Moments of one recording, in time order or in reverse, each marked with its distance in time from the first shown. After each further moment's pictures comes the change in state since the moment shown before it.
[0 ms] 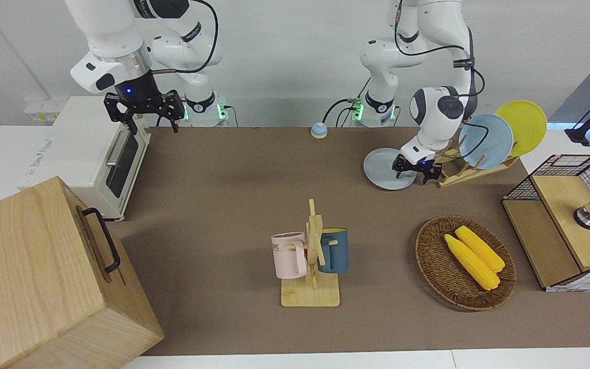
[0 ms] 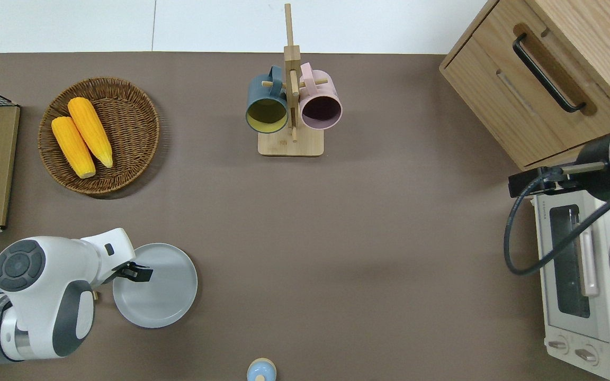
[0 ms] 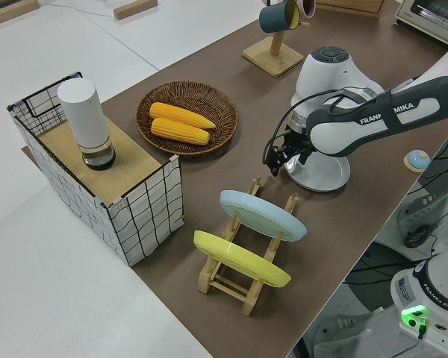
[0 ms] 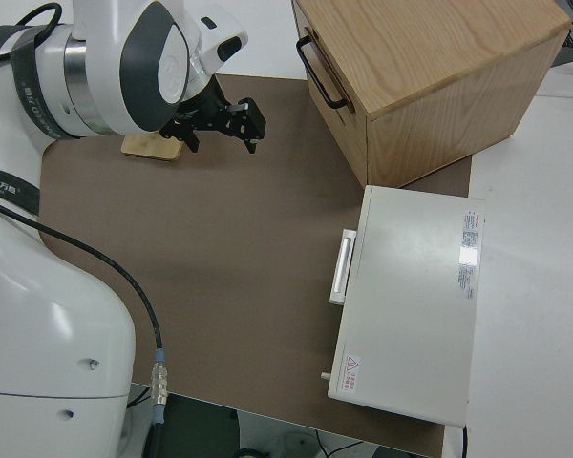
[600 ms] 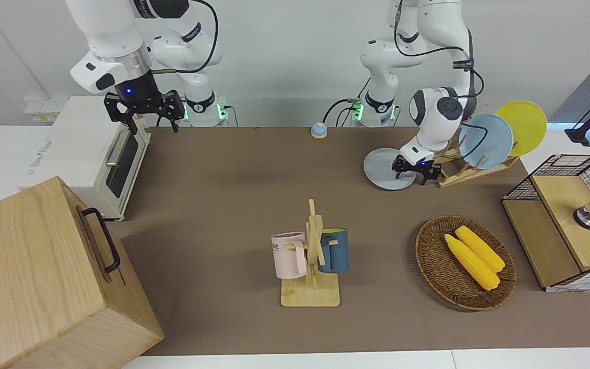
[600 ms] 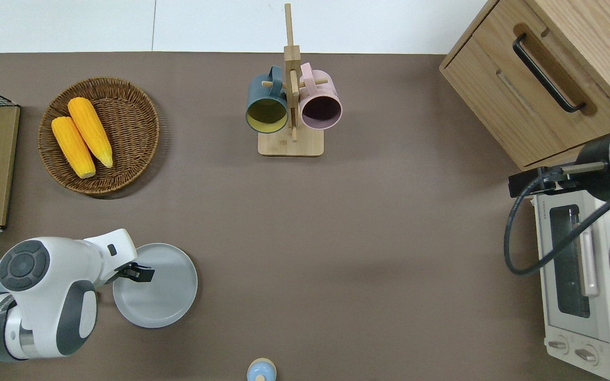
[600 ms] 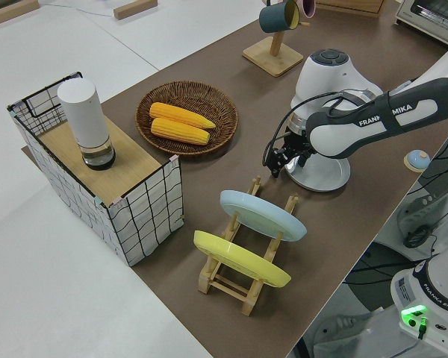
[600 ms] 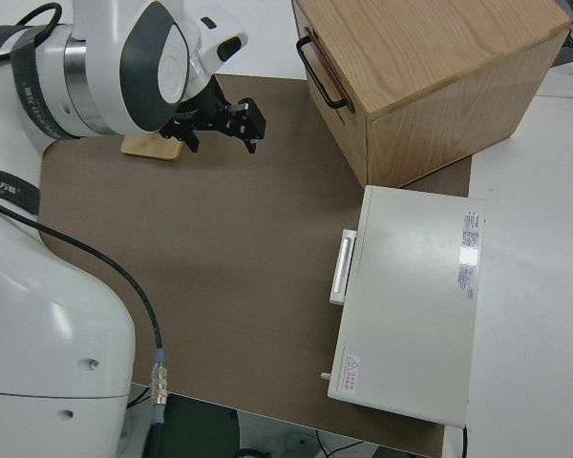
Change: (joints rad) left arm 0.000 0.004 0.000 -0.006 0.000 0.010 0.000; right arm 0.000 0.000 0.000 0.000 0.000 0.000 0.000
